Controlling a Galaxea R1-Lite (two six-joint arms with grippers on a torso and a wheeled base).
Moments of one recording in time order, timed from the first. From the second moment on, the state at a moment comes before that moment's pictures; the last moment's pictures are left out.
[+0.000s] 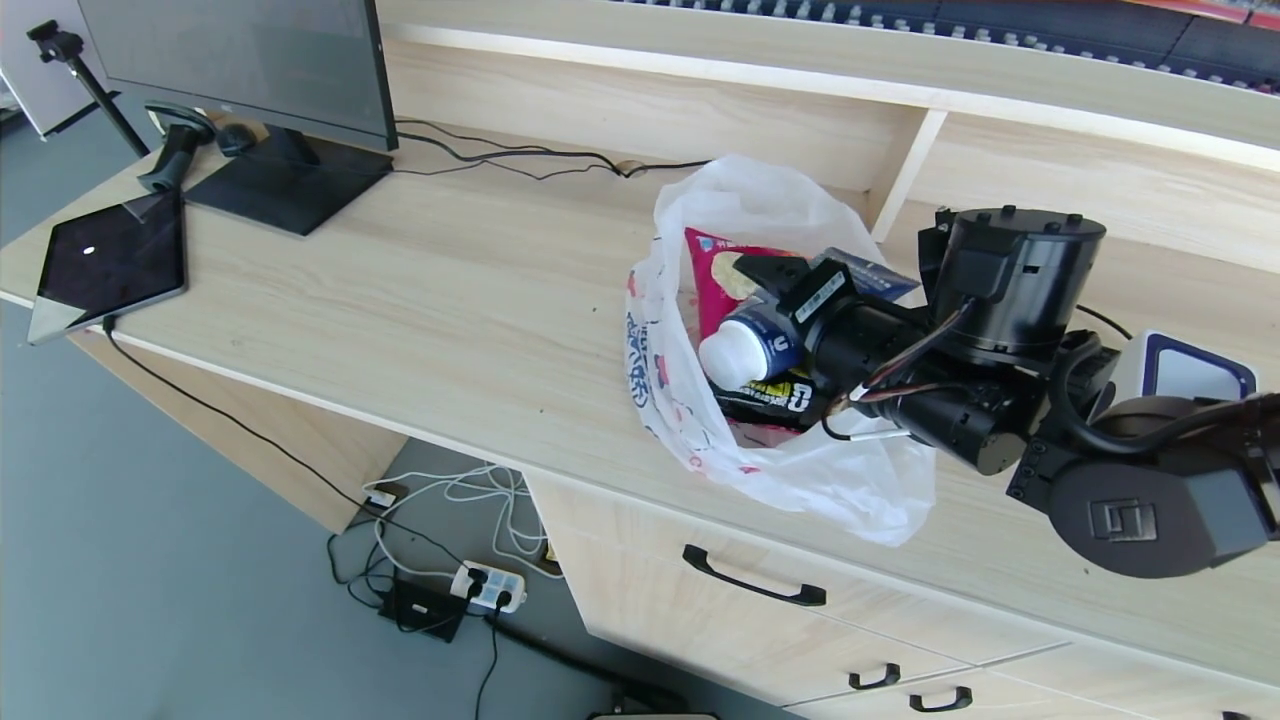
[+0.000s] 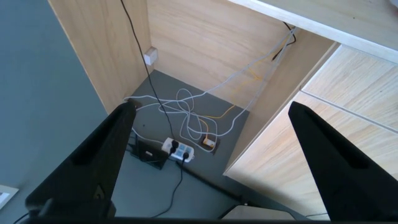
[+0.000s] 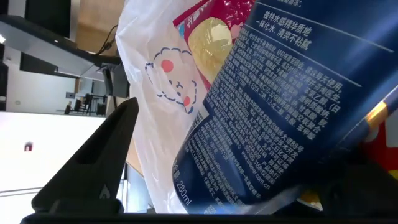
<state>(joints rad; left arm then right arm) 0.00 0.00 0.00 -0.01 0.07 -0.06 0.61 1.81 -1.04 -0.76 -0.18 0.93</state>
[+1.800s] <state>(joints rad) 0.00 0.00 0.00 -0.01 0.07 -0.06 0.63 1.44 -0.85 -0.73 -0.23 0.40</state>
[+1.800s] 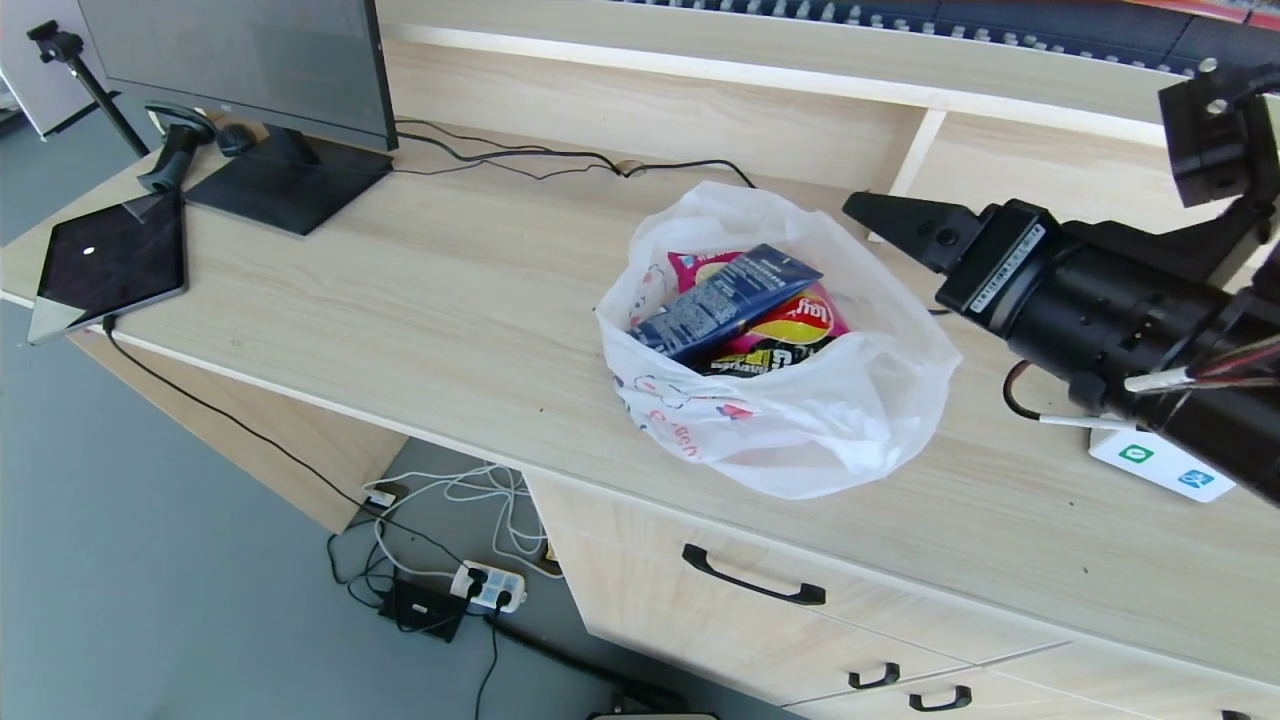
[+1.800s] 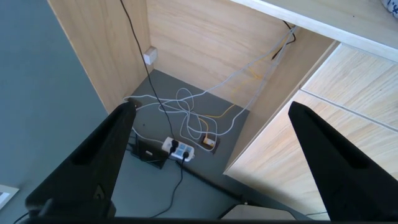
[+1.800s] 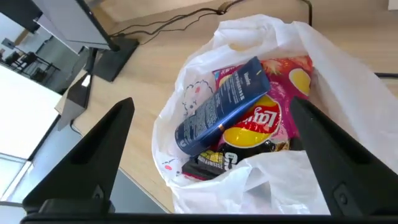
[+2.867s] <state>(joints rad) 0.00 0.00 0.00 -0.01 0.07 -0.06 0.68 0.36 -0.15 -0.02 -0.01 -0.05</state>
